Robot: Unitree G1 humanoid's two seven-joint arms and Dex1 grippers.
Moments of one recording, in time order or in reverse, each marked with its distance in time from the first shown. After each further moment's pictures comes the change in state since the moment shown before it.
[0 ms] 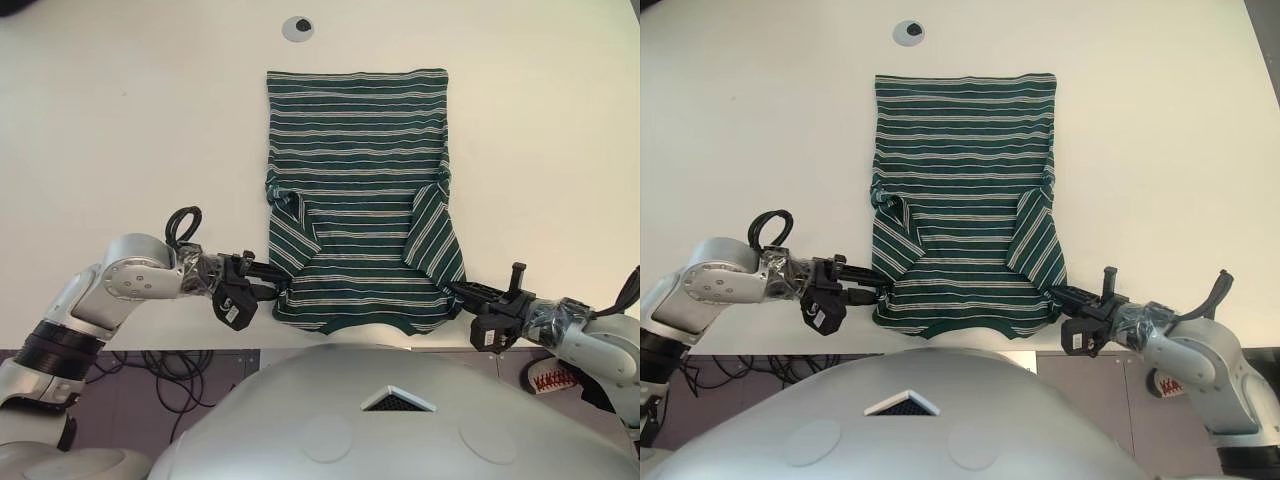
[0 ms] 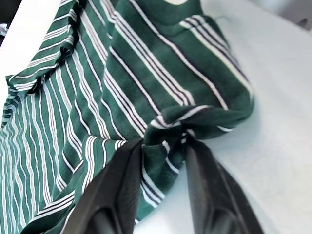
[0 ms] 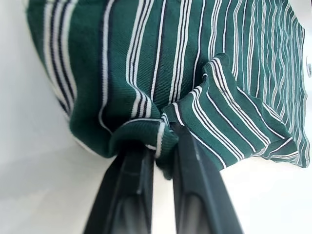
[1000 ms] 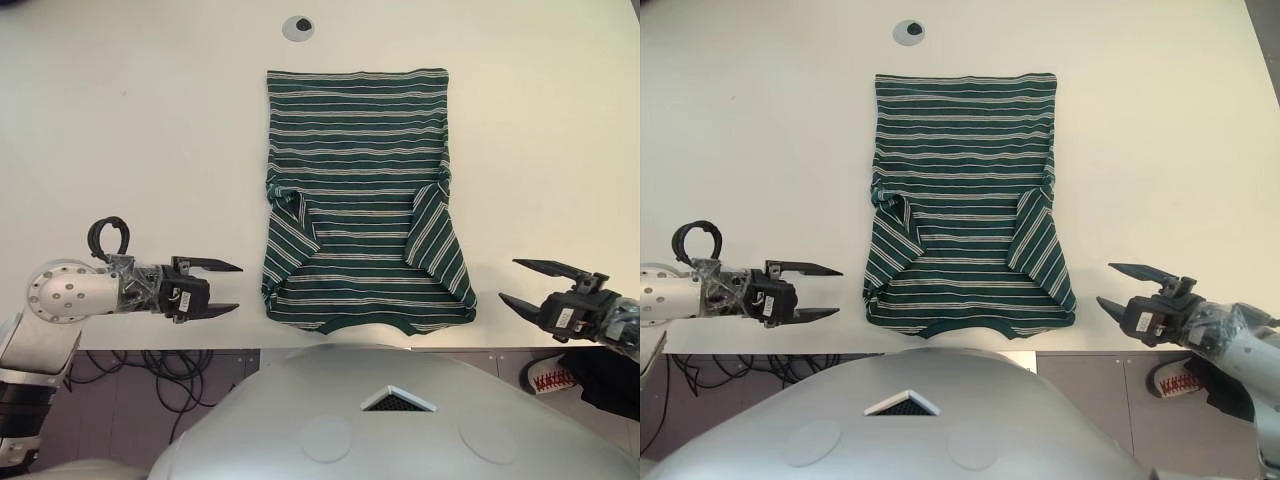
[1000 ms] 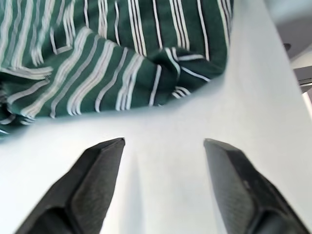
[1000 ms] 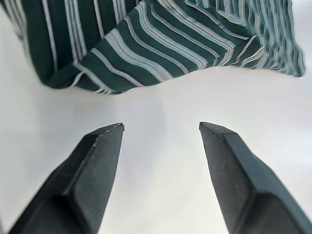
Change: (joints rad) left arm 0.323 0.043 0.396 -0.141 -0.233 0.373 -0.131; right arm 0.154 0.037 -0.345 -0.116 0.272 0.236 0.228
